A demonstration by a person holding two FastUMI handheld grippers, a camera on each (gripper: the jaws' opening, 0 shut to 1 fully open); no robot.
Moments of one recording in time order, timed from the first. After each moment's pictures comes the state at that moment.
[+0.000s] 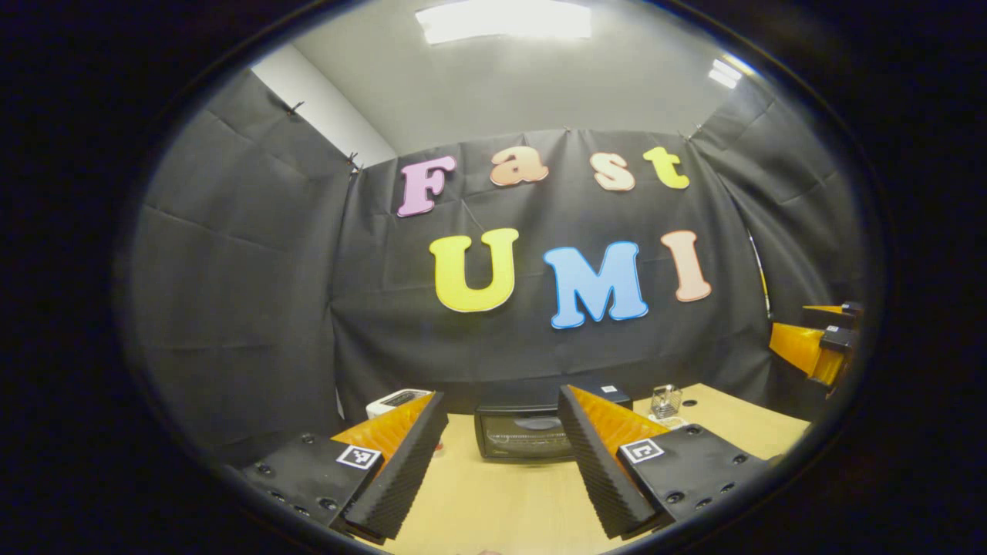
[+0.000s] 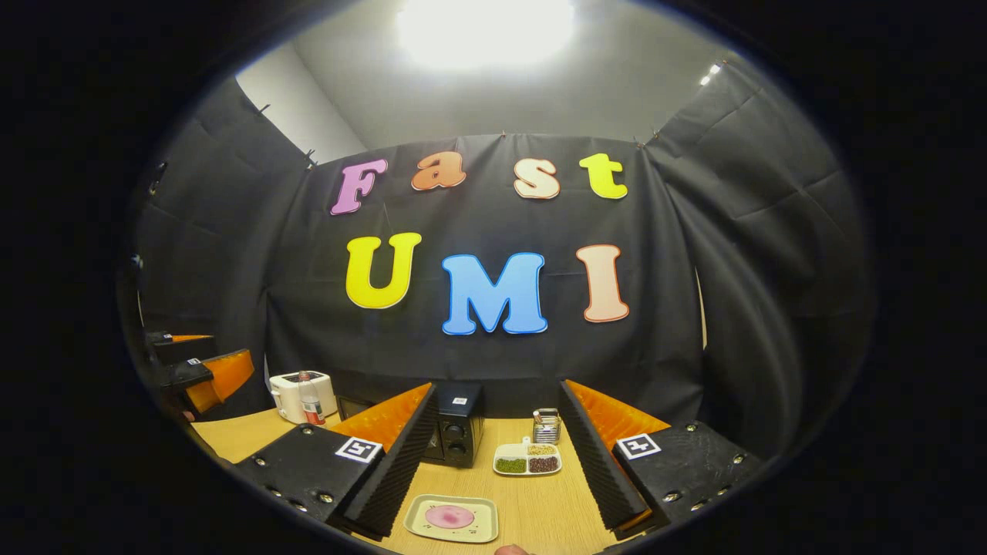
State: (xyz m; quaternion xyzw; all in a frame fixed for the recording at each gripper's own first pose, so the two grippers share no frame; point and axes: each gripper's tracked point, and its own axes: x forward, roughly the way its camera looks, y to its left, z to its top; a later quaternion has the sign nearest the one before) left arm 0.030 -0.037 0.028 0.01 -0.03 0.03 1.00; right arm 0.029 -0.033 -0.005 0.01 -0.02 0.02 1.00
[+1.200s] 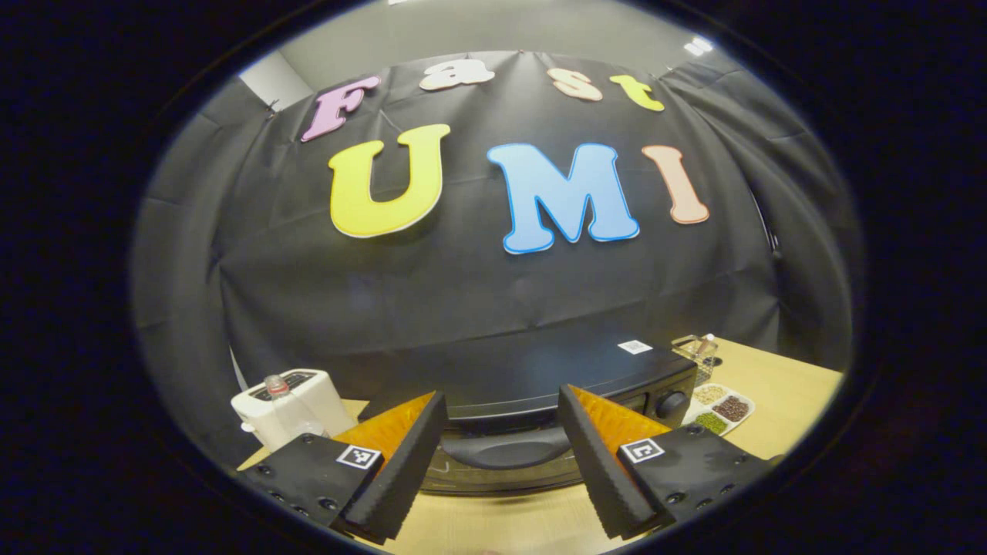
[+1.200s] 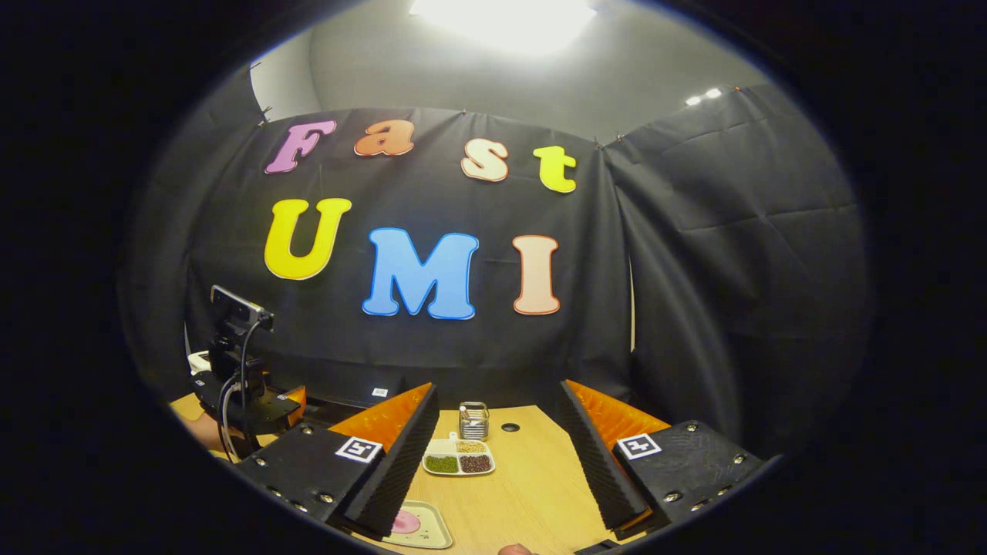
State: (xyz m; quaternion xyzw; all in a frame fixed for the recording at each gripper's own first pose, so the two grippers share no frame) left arm 0.350 -0.105 -0.156 0.03 0.07 -0.09 0.99; right arm 0.069 -0.072 -0.011 -0.03 0.02 -0.15 0.99
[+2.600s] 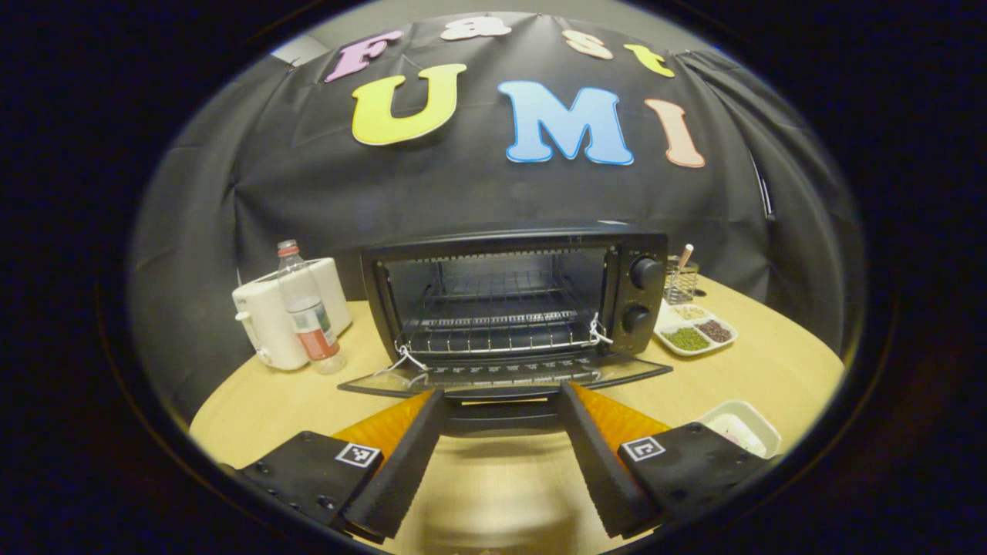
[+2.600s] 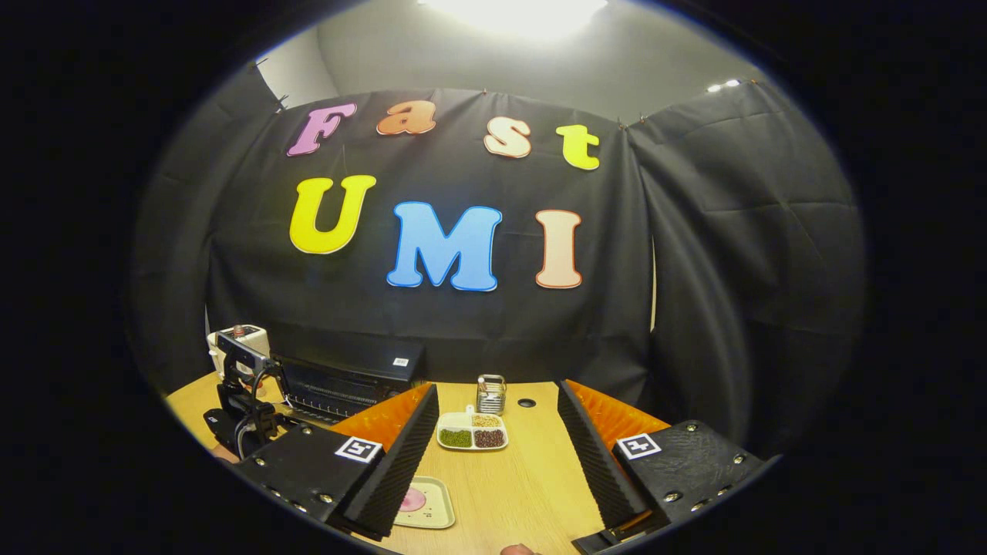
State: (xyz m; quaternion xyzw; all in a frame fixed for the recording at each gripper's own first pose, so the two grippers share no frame) left arm 0.223 -0.105 -0.281 0.00 0.20 -0.08 0.98; right arm 0.052 -0.057 -0.043 -0.03 0.08 -0.09 0.99
